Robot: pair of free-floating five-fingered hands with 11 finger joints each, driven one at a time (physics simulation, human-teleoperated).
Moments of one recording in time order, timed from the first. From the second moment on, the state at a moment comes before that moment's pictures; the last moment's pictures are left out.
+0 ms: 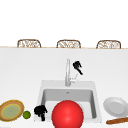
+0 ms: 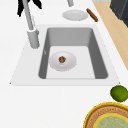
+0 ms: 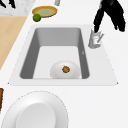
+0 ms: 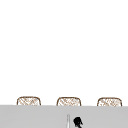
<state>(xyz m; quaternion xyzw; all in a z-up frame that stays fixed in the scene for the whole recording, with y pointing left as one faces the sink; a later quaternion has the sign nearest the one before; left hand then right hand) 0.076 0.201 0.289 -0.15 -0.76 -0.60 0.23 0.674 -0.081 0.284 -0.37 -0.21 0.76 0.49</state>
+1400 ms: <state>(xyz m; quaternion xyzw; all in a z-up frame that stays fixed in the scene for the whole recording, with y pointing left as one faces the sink) 0.076 0.201 0.289 -0.15 -0.76 -0.60 0.23 0.576 -0.154 0.304 -0.40 -0.28 0.75 0.45</state>
